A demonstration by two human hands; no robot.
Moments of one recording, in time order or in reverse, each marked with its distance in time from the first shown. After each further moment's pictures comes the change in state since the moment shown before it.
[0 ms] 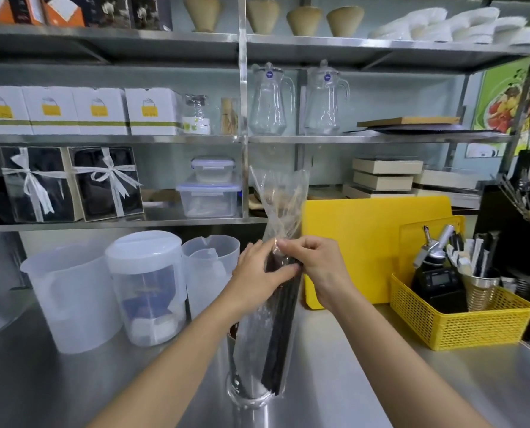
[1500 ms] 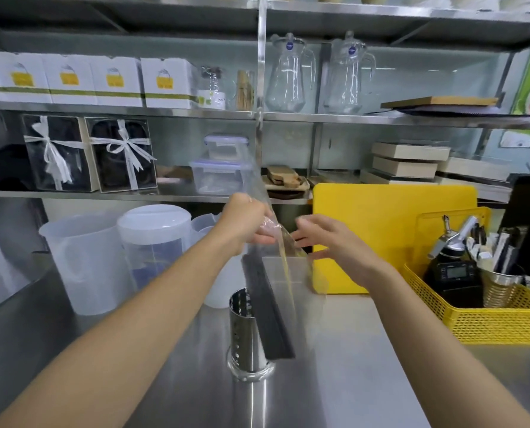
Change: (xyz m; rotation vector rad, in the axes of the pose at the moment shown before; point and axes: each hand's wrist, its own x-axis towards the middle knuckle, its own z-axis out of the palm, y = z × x) left_hand 0.024 0.031 -0.028 -0.369 0.220 -0.375; right_hand 0.012 0.002 -0.037 -0.358 -0.375 0.146
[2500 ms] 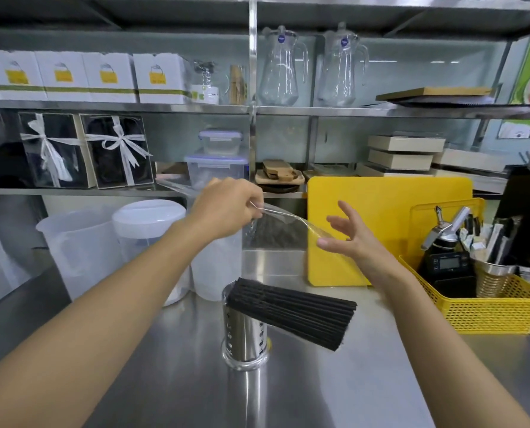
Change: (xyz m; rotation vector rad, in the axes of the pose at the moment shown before) left_hand 0.000 0.000 -0.011 1.043 0.065 0.683; right_hand -0.015 0.041 -0.041 0.041 0.121 -0.020
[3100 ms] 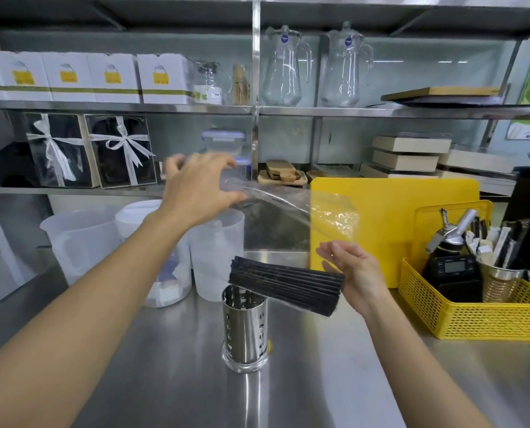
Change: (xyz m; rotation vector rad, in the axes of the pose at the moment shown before) left_hand 0.005 -0.026 -0.013 0.160 0.220 -0.159; right_hand 0.000 0.046 0.018 0.721 0.189 0.060
